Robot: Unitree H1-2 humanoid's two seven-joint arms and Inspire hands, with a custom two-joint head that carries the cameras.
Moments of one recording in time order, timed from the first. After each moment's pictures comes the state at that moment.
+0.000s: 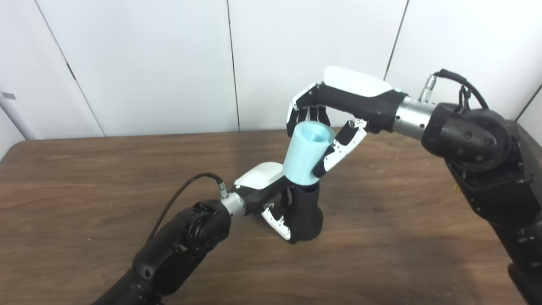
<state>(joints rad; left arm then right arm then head) -0.62 0.27 -0.66 0.22 0.55 0.01 -0.31 -0.78 -0.54 0.26 -0.38 -0.33 0.25 0.74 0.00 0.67</state>
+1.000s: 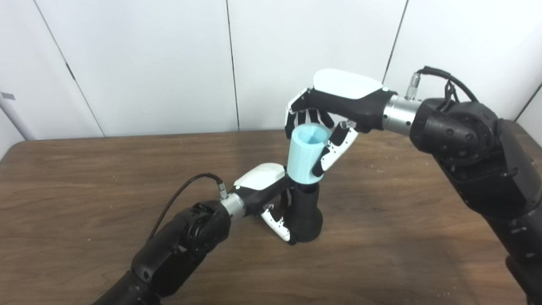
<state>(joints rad) -0.61 0.27 -0.66 0.20 0.55 0.03 -0.32 -0.81 -0.54 0.33 -0.32 -0.44 0.23 0.76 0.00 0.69</state>
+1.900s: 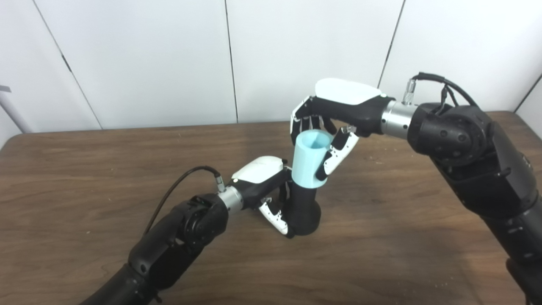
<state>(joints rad) -0.60 0.29 -0.66 0.18 0.55 0.03 -0.33 -0.76 -0.54 0.33 -0.29 -0.45 0.23 0.77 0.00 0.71</state>
